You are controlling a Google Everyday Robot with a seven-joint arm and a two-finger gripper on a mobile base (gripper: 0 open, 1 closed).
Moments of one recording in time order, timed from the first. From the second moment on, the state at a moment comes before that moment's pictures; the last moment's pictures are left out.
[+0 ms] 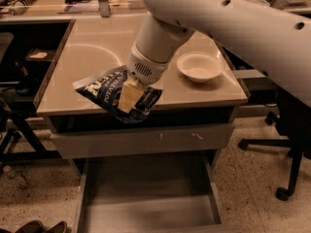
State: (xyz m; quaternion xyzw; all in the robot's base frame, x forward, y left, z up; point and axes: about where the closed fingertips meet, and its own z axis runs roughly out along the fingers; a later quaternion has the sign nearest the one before) arm 0.522 0.056 0.870 -0.59 0.78 0.14 0.16
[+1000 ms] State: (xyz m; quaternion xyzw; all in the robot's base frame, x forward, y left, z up) arm 0.456 0.042 0.865 -0.56 0.80 0.15 0.11
